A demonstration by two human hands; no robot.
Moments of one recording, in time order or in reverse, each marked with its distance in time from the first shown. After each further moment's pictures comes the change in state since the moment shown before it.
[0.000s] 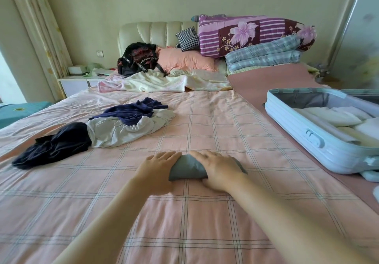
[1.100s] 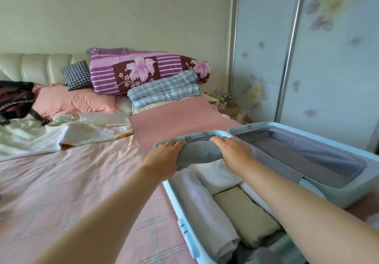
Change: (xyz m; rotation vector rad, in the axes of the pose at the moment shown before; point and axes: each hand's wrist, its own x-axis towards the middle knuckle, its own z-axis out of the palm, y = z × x) left_hand 0.425 0.312 -0.106 -0.155 0.293 0.402; right_hand -0.035 0.507 -0.089 -0.163 0.401 0.483
